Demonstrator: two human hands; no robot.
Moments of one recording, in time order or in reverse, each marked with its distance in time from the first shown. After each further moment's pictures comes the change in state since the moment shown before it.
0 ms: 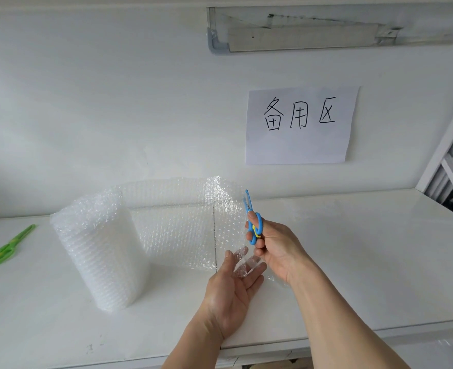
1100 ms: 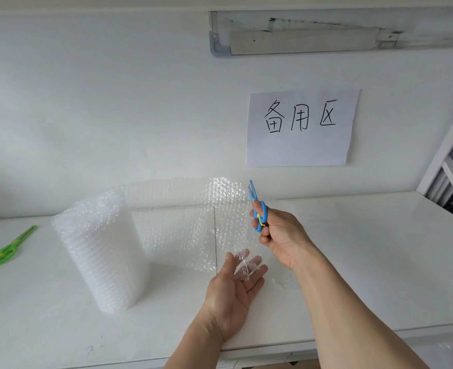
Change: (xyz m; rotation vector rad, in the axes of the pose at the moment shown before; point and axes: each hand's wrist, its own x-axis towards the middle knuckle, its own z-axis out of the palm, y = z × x) left_hand -0.003 0.001 0.005 -0.032 0.042 -0.004; right_hand 0.005 -0.026 0.001 -0.007 0.023 -0.060
